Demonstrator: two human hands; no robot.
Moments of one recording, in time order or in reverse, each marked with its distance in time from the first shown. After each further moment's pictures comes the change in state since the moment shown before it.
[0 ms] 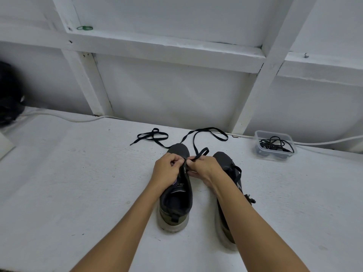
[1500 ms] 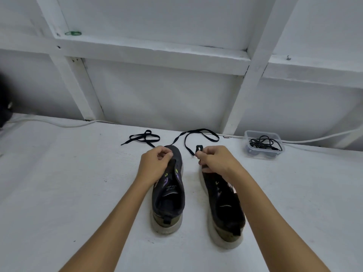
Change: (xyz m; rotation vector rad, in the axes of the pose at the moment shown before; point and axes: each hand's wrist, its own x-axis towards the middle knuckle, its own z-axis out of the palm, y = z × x) left_hand 0.003 0.021 -0.027 -0.007 0.028 0.007; right_hand -0.043 -0.038 -0.054 -0.416 0.050 -0.227
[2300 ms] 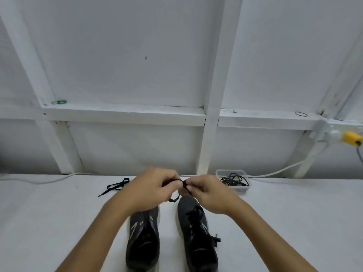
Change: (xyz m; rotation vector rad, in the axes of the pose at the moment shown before) left_hand -0.043 0.181 -0.049 0.279 -0.488 0.487; right_hand -0.067 -0.043 -0.080 -0.364 -0.118 -0.573
